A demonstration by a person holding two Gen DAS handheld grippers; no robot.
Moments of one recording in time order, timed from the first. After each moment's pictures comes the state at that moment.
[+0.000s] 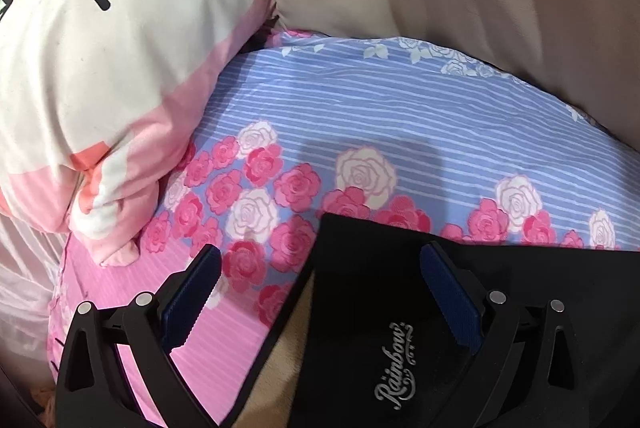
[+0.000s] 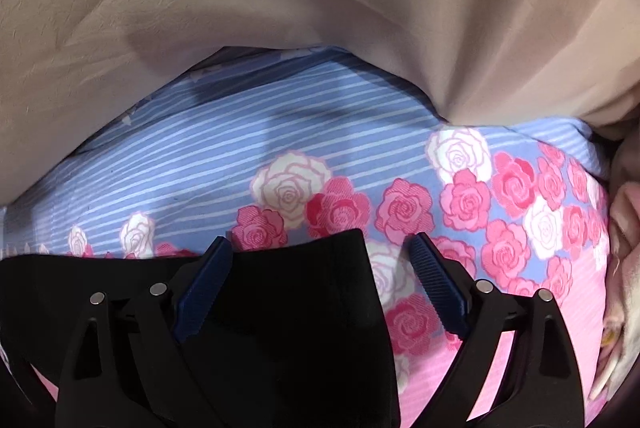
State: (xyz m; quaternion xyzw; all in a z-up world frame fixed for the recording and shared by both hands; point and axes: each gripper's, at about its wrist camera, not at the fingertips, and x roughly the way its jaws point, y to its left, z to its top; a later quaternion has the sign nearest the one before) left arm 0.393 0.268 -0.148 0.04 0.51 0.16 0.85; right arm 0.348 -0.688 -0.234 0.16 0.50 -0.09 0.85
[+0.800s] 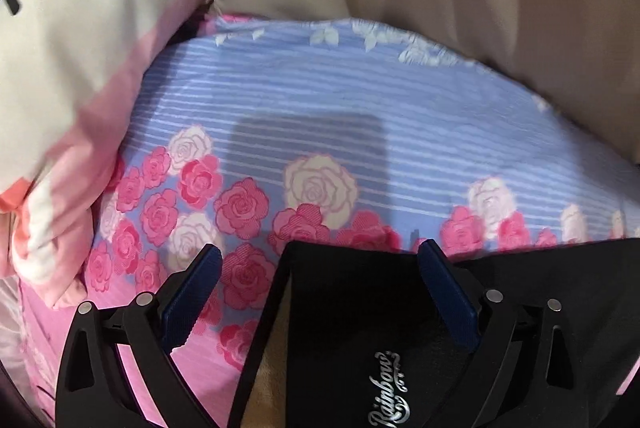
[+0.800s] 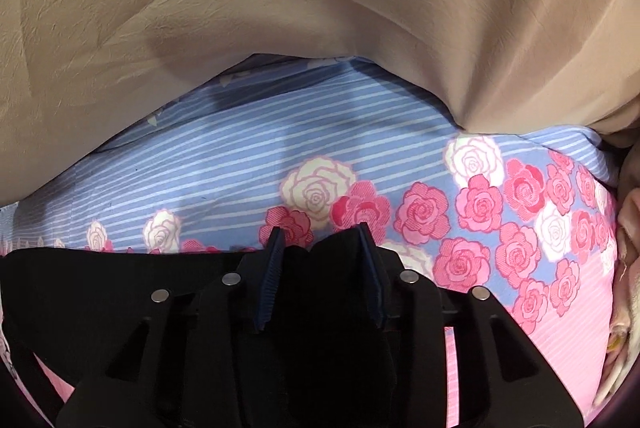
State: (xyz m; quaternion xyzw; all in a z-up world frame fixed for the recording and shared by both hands) left arm 0.432 0.280 -0.166 0.00 0.55 0.04 0.83; right arm 0.315 -0.659 -0.201 0.16 0.49 -0.07 0.86
